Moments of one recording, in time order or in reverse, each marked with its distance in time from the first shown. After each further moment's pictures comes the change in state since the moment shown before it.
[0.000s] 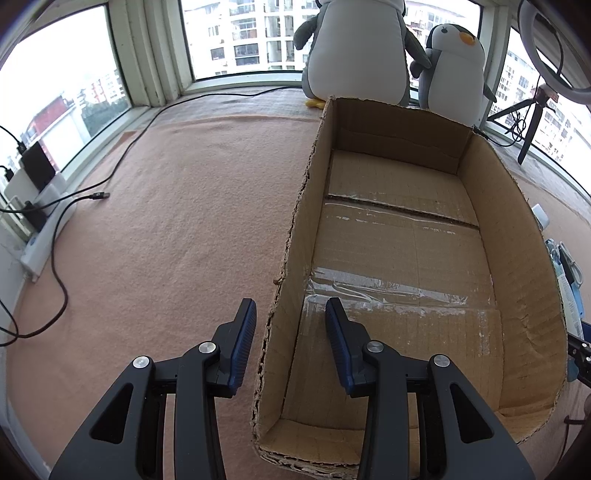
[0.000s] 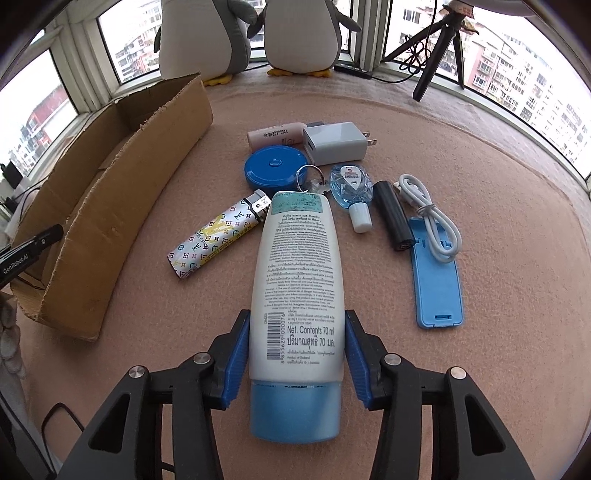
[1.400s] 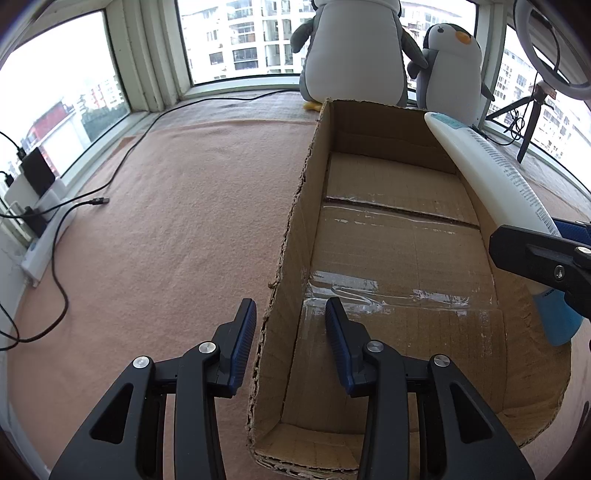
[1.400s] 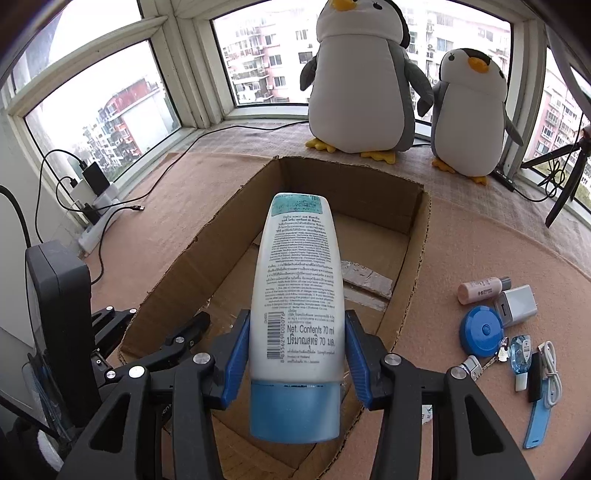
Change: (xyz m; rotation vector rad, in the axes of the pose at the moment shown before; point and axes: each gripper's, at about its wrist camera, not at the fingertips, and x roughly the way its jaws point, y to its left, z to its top) left arm 0.001 0.000 -0.003 0.013 -0.017 0.006; right arm -0.009 0.153 0.072 -0.207 -0.133 0.263
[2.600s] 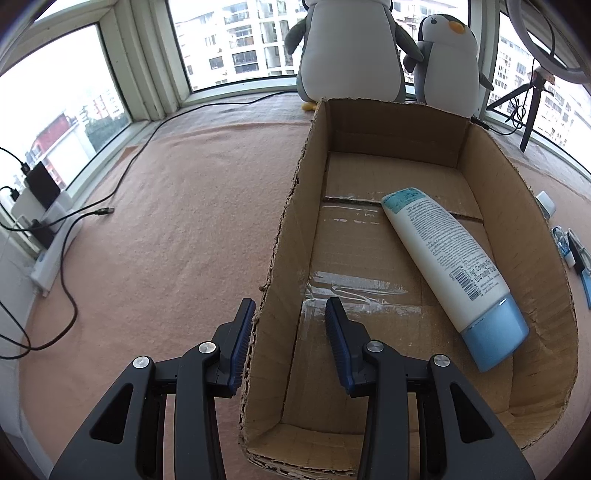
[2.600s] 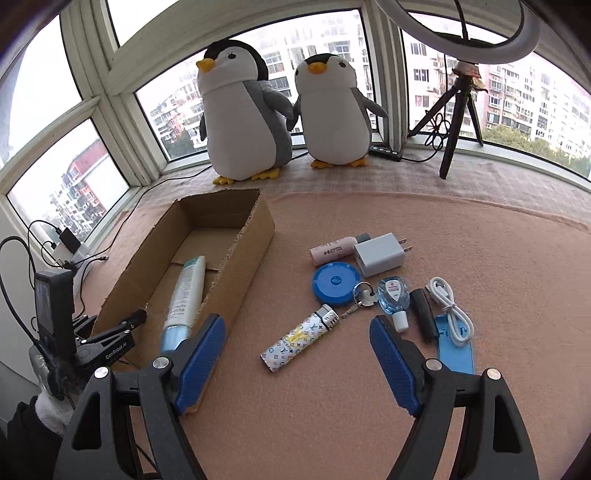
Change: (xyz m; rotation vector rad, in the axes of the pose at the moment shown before) left arm -0.001 -0.008 0.001 0.043 -0.004 0.048; right arm -0.080 -0.122 -0.064 0.241 -0.133 -0.092
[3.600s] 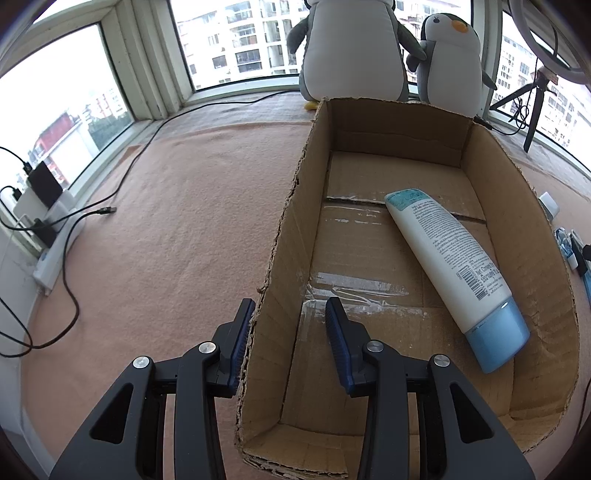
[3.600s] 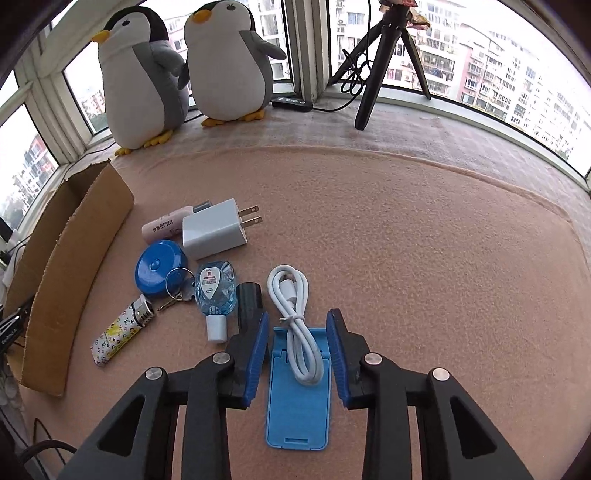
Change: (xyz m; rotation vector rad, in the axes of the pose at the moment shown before) left arm 0.001 0.000 0.001 -0.006 0.005 0.010; right arm 0.060 -0.117 0.013 -0.024 0.152 -0.161
